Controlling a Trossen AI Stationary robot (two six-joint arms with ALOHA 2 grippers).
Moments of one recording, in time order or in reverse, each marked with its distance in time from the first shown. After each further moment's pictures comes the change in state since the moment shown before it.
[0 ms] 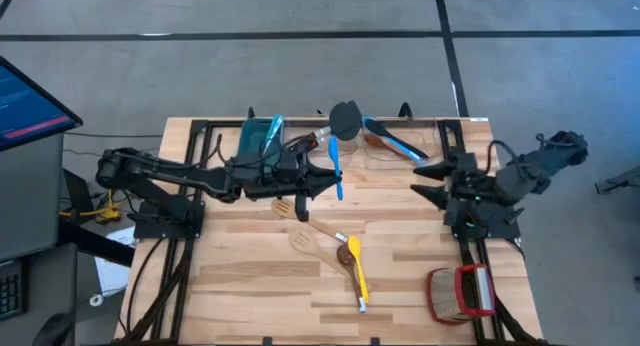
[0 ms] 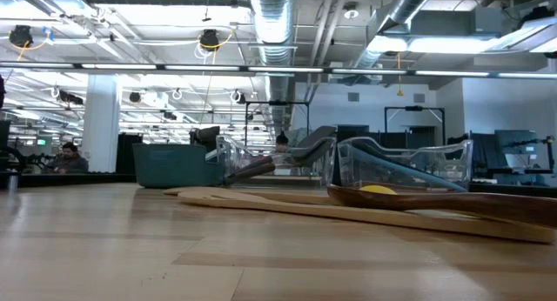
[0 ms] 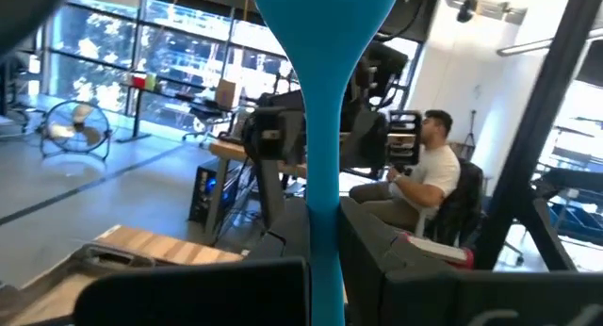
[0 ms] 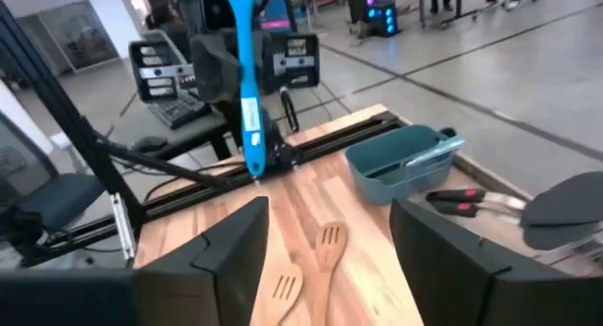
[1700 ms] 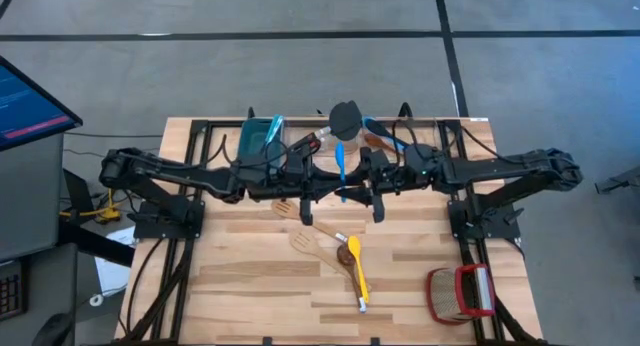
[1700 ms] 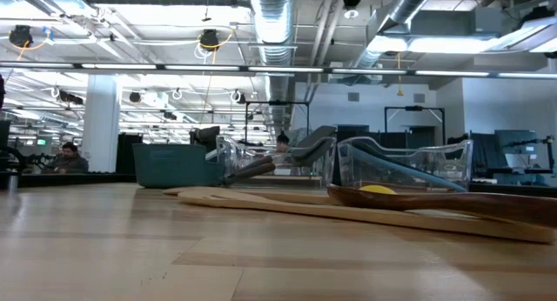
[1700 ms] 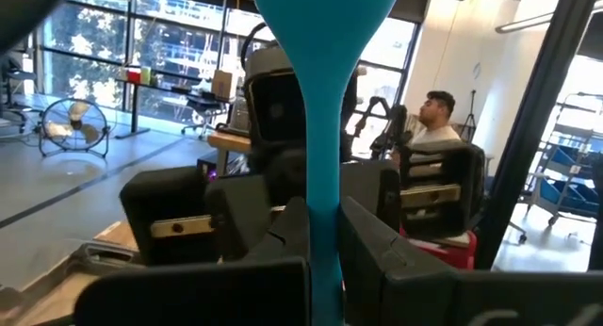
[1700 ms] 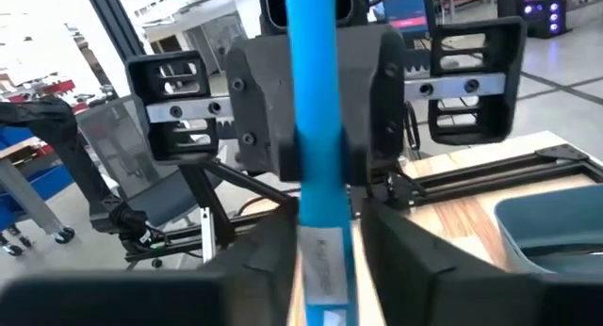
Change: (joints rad) left arm -0.012 0.034 0.047 -0.048 0.015 0.037; right arm -0.534 0.524 0.002 0.722 -0.885 -0.138
